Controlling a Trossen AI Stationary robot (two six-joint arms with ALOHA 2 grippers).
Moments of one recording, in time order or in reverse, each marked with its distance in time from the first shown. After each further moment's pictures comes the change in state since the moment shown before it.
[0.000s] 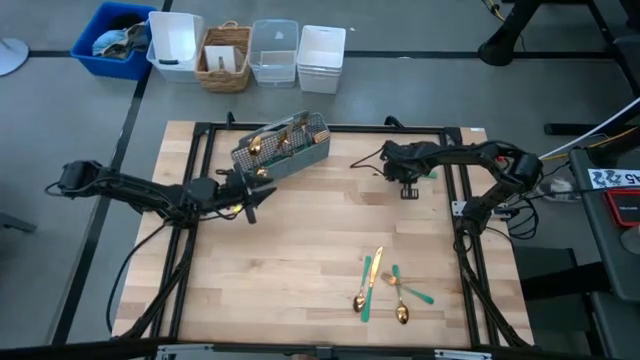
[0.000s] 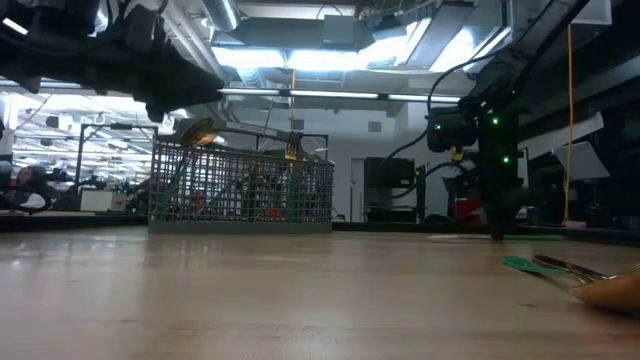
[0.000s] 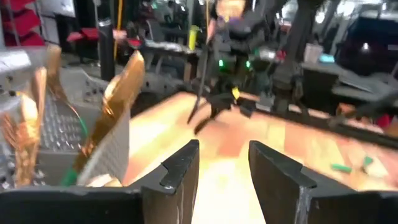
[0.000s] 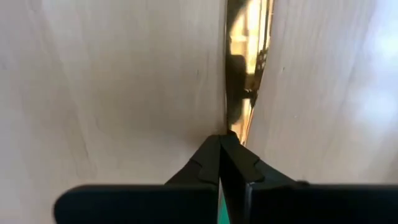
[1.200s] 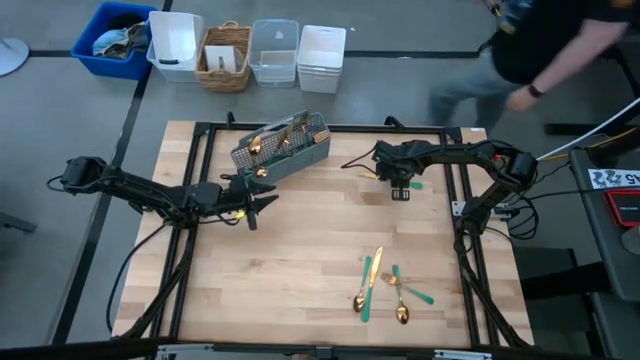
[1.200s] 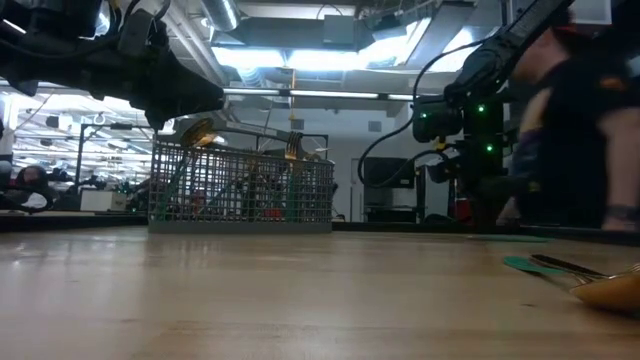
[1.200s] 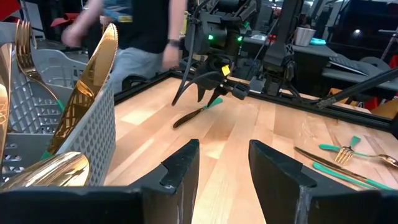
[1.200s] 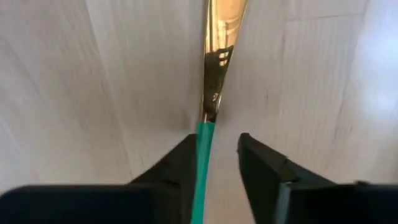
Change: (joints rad) left arm -0.049 0.053 0.000 -0.003 0.000 -0.022; right arm 0.045 0.002 0.123 -0.081 -0.010 0.111
